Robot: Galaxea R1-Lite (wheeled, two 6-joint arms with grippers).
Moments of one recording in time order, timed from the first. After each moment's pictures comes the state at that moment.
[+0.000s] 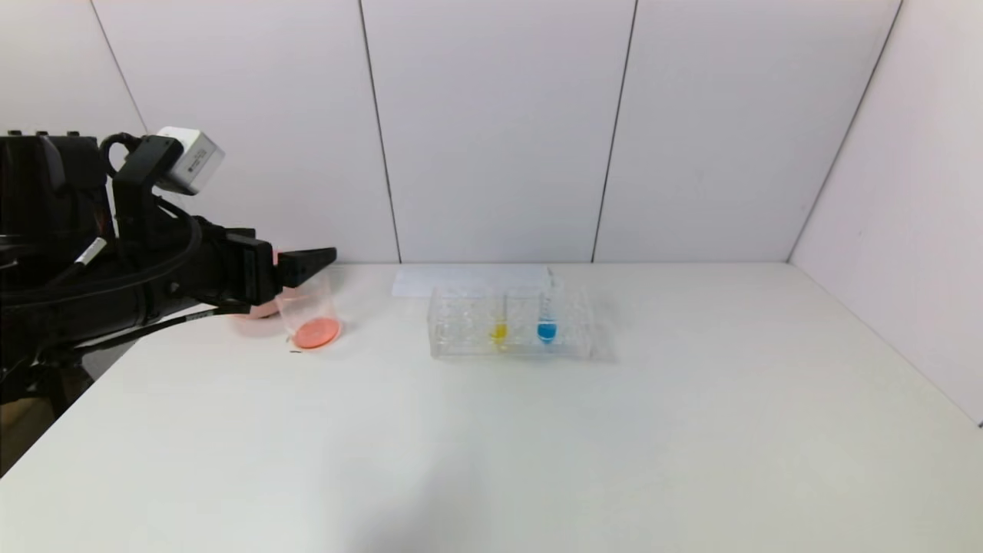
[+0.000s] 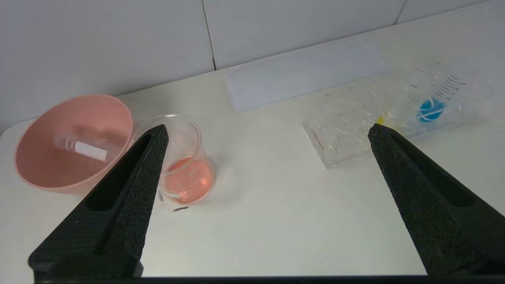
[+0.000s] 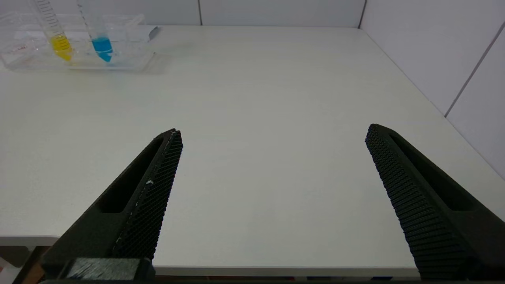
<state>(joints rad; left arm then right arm) -0.22 1.44 -0.85 -0.40 -0.11 0.05 0.00 0.00 0.00 0.00 0.00 0.00</state>
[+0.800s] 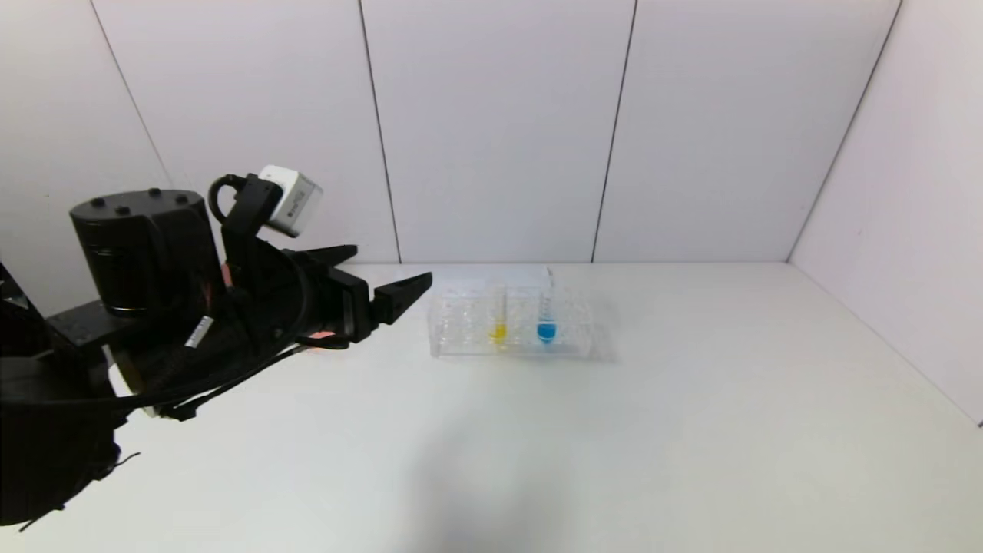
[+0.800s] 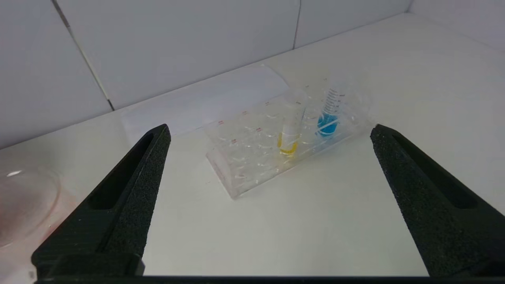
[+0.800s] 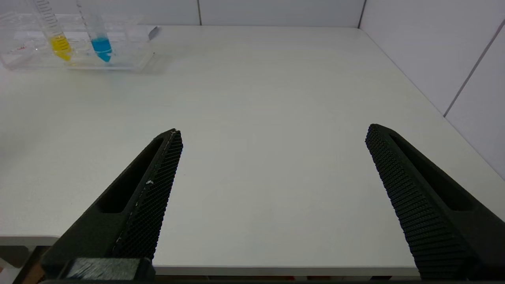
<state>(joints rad) -0.46 1.56 -0.70 -0.80 -0.11 -0.02 0.00 0.00 0.00 0.00 0.00 0.00</state>
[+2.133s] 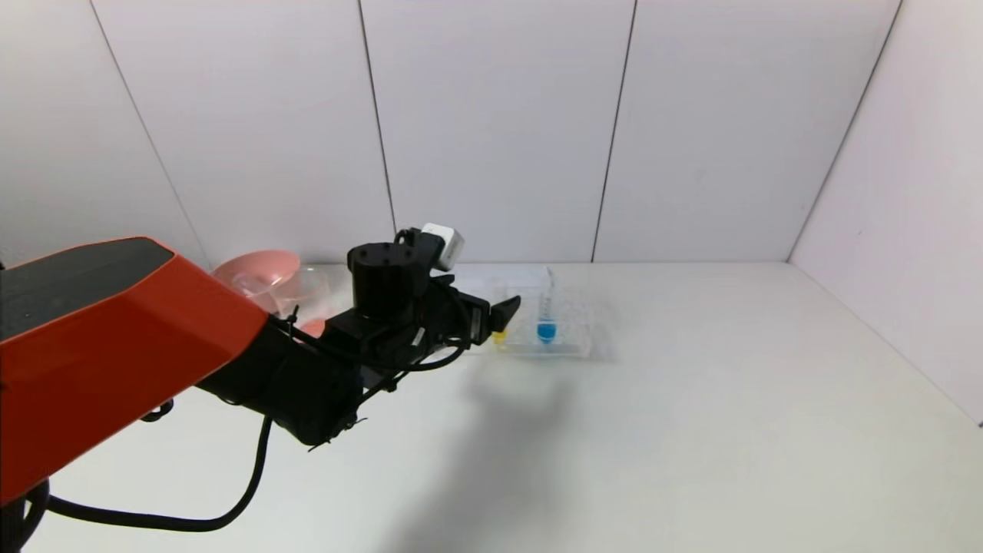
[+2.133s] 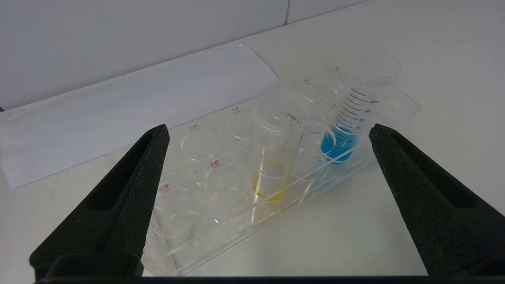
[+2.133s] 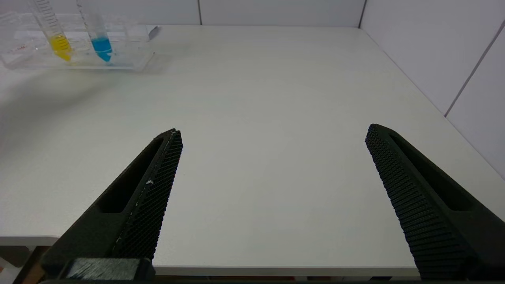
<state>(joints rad) -0.58 2.09 -1.00 -0.98 -0.01 -0.06 0.00 0.00 0.00 0.00 0.00 0.00</state>
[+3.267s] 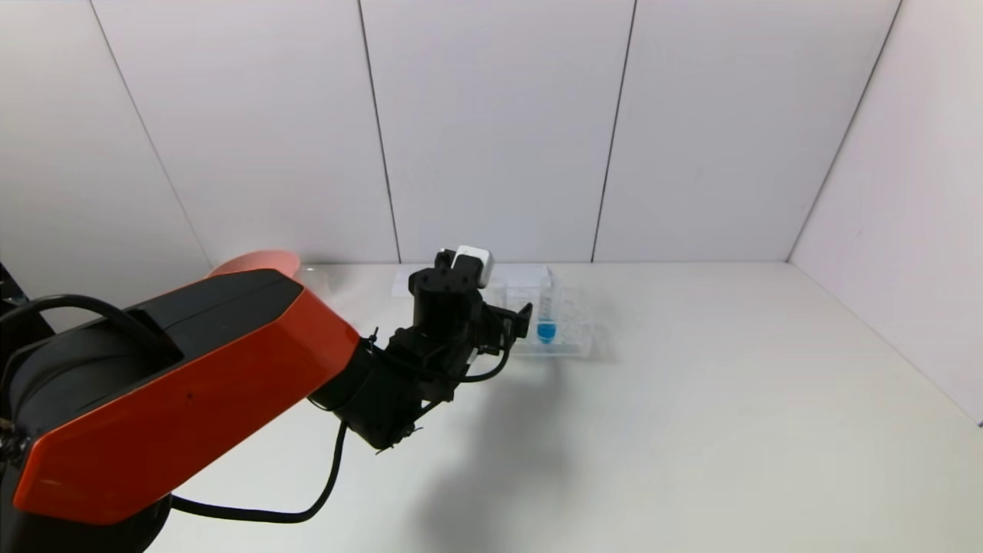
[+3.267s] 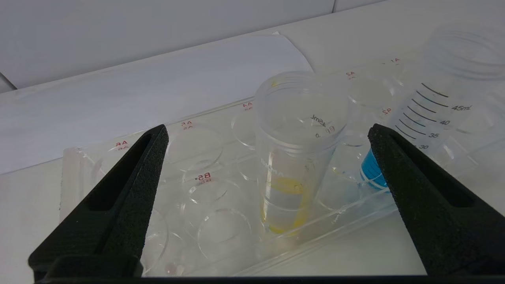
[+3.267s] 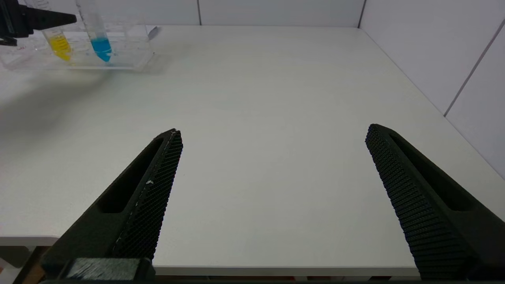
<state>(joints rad) -0.64 2.28 -1.16 -1.00 0.23 -0.05 0.00 0.00 0.00 0.00 0.00 0.00</state>
